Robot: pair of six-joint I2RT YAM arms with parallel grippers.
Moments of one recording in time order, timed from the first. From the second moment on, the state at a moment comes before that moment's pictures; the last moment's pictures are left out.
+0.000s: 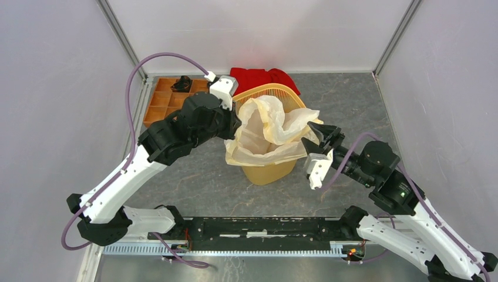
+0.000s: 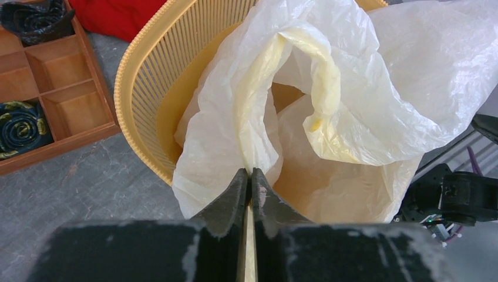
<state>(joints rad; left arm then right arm) -0.89 1.21 1.57 -0.85 -0.25 -0.34 0.79 0.61 0.95 -0.40 -0.13 -1.08</state>
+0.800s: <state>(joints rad) -0.63 1.13 1.39 -0.72 -0.32 -0.34 0.78 0.80 0.91 -0.05 0.48 -0.58</state>
